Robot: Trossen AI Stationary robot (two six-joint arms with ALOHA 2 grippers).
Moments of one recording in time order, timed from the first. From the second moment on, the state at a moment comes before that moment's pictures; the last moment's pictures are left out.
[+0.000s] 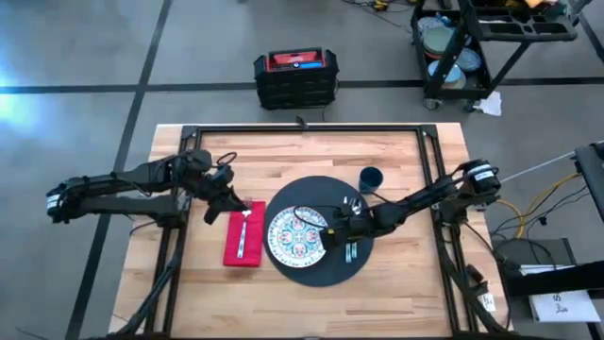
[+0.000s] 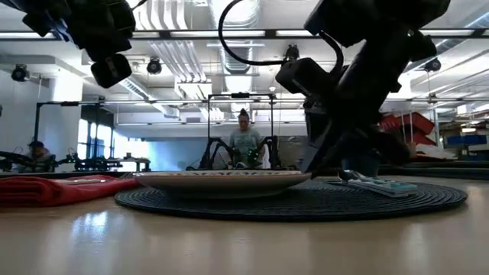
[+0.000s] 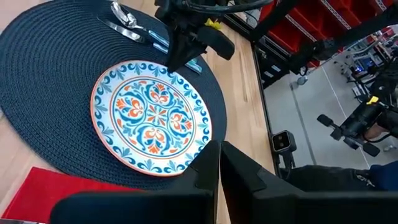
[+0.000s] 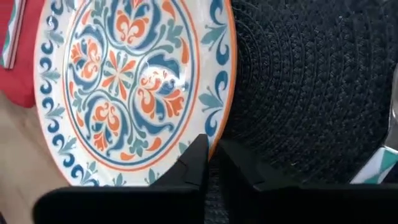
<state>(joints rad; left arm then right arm) 0.25 0.72 0.63 -0.44 0.52 -0.39 0.22 1.72 0.86 -0.08 0.15 1.36</state>
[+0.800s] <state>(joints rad) 0.25 0.72 0.63 -0.44 0.52 -0.40 0.22 1.72 0.86 -0.07 0.16 1.36</state>
